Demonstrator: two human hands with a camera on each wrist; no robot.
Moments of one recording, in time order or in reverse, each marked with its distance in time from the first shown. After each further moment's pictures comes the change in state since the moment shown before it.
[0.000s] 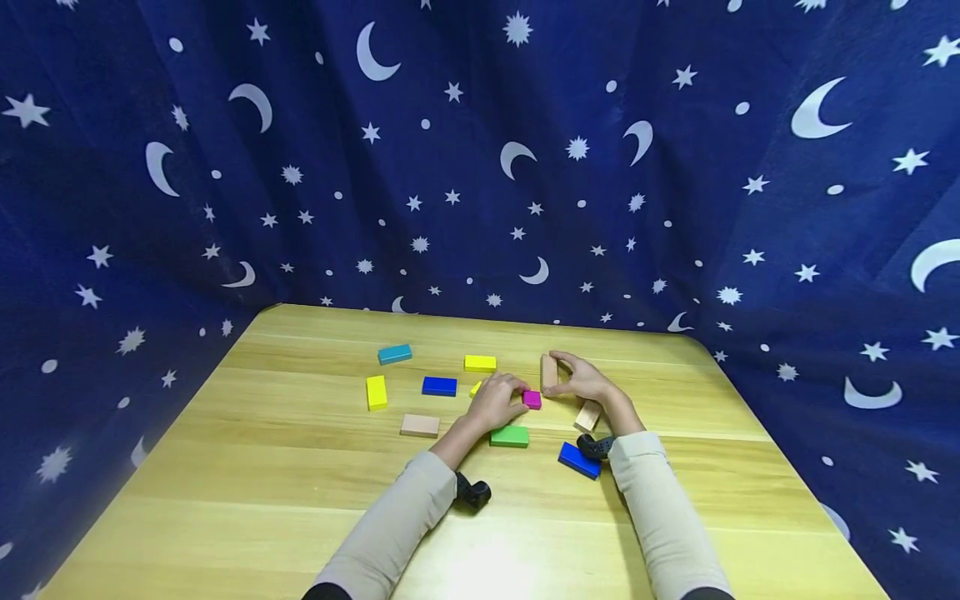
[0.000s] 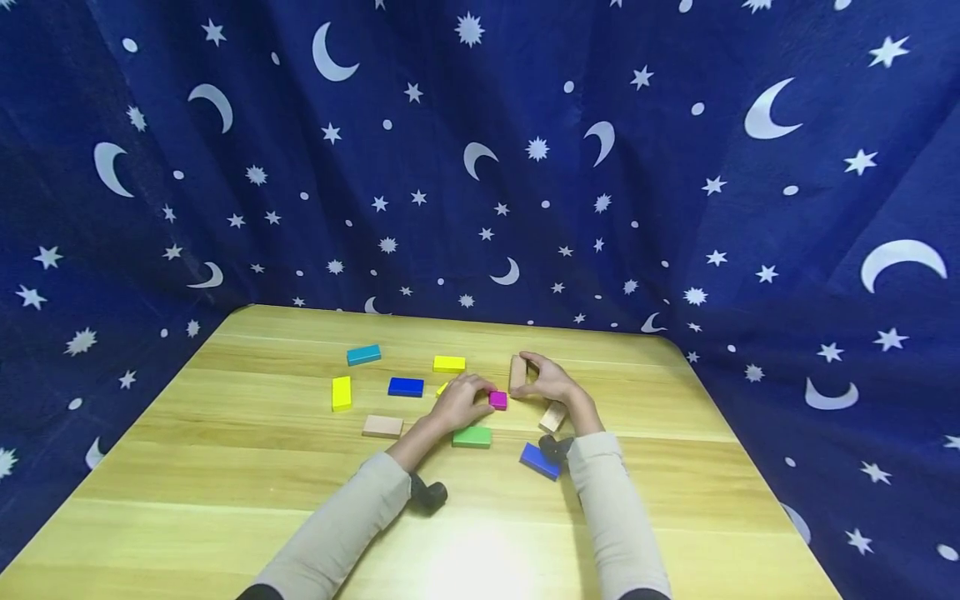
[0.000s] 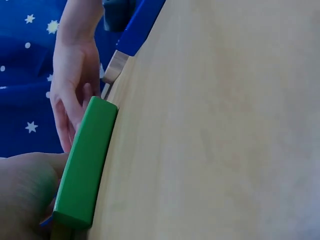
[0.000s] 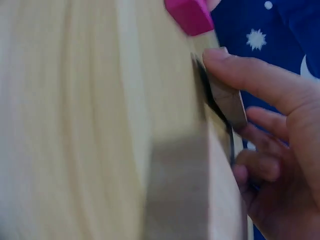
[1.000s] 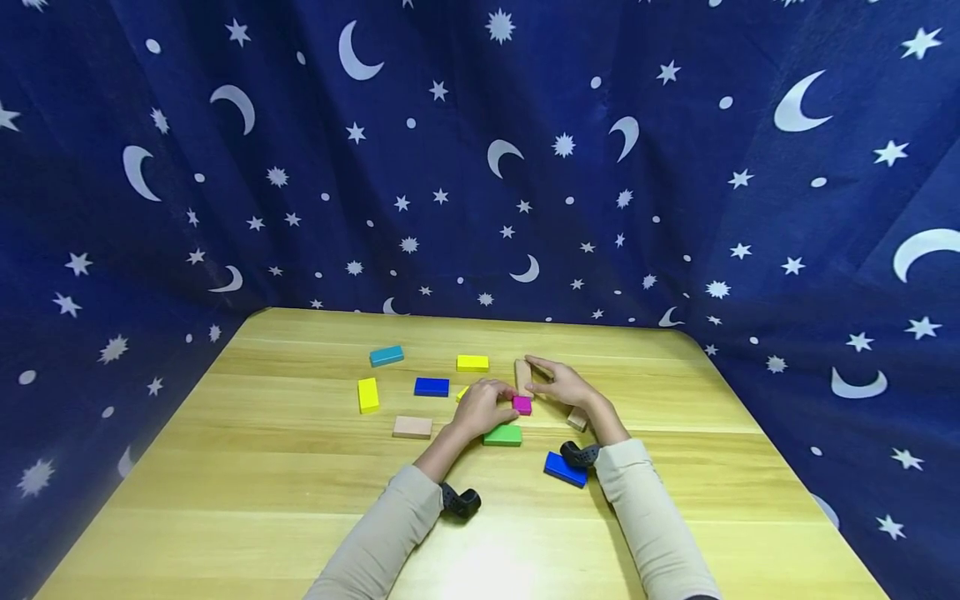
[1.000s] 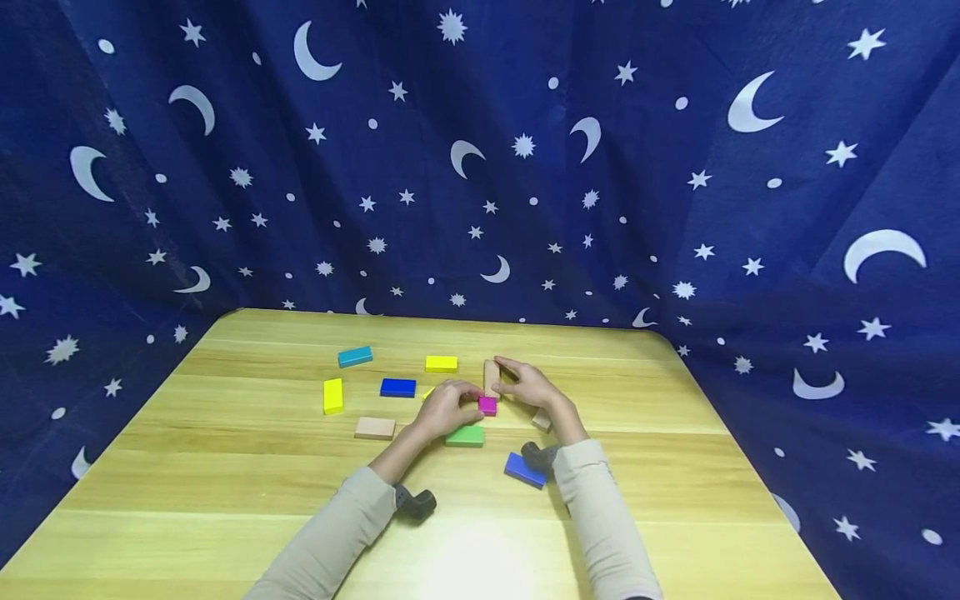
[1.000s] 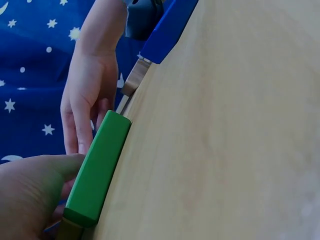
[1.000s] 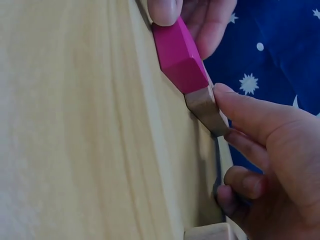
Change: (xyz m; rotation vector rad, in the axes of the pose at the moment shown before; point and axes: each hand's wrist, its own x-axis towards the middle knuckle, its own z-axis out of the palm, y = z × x) left_hand -0.015 -0.003 -0.003 -0.105 0.058 -0.014; right_hand -0.002 -0.006 0.023 -0.070 -0.005 -0.096
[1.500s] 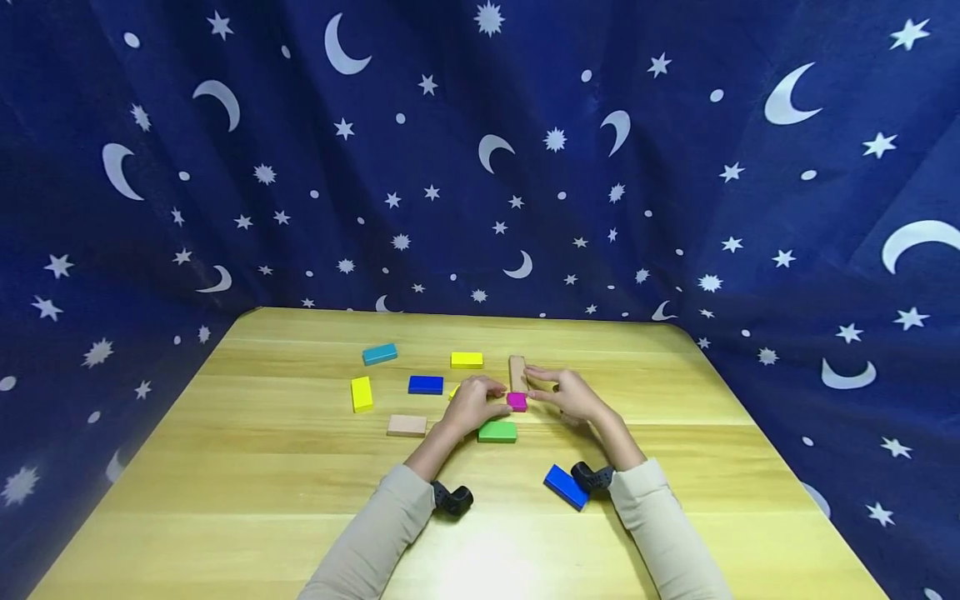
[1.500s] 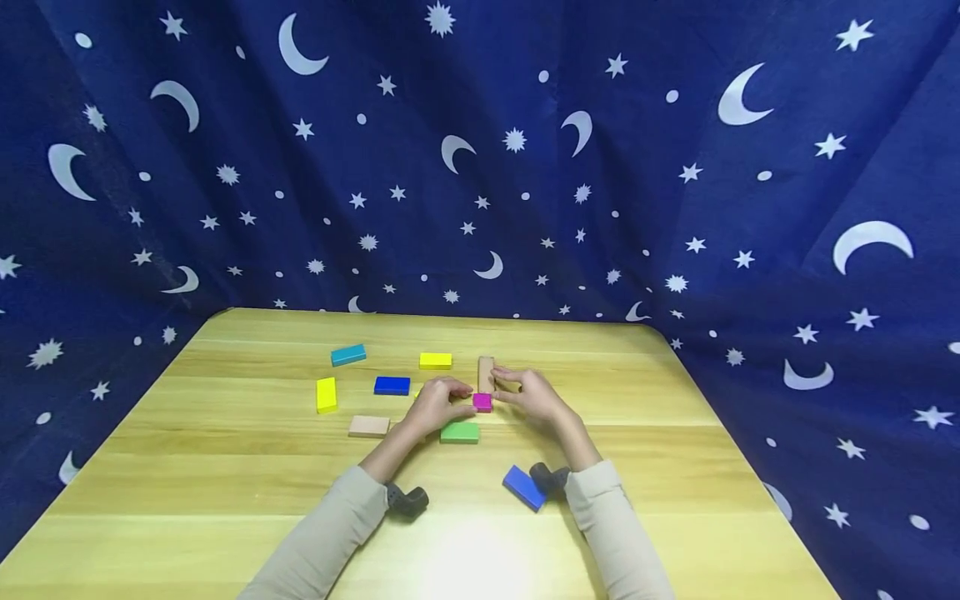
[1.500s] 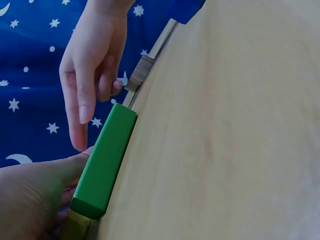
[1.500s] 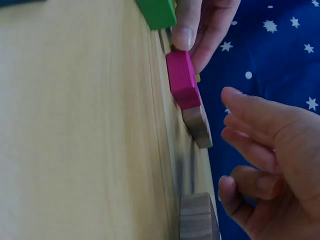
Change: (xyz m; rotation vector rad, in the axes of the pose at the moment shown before) left_hand -0.002 -0.002 -0.004 -0.126 0.019 -0.020; right_hand -0.038 -0.022 -0.002 -0.071 0.068 -0.092
